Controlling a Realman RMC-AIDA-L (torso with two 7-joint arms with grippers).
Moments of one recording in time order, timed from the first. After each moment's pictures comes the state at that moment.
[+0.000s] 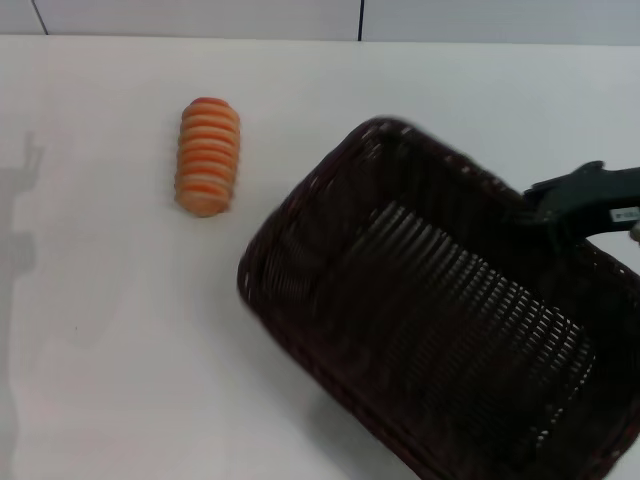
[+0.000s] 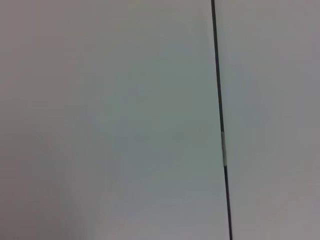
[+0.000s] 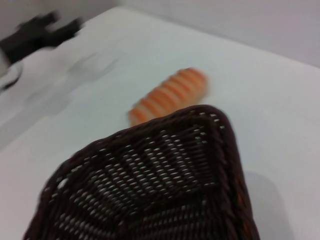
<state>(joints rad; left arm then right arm) -0.39 -2.07 -1.55 -0.23 2.66 0.93 0.05 0.29 2.07 -1.29 -1.56 -2.17 -1.45 2.32</state>
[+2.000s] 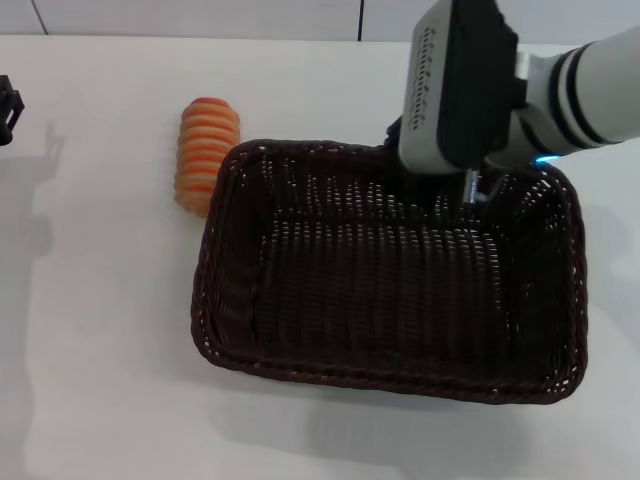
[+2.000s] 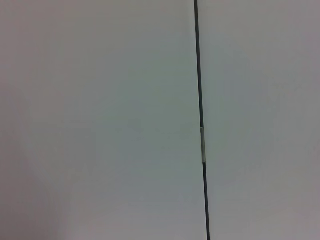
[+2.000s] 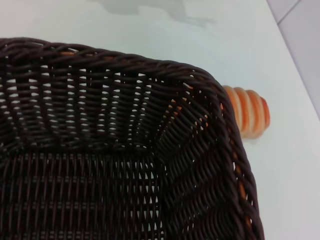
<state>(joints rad) -0.43 -2.07 -1.55 -0.24 2.66 0.86 0.04 0.63 2.08 -1.69 -1.33 -2.48 -1.09 2.01</state>
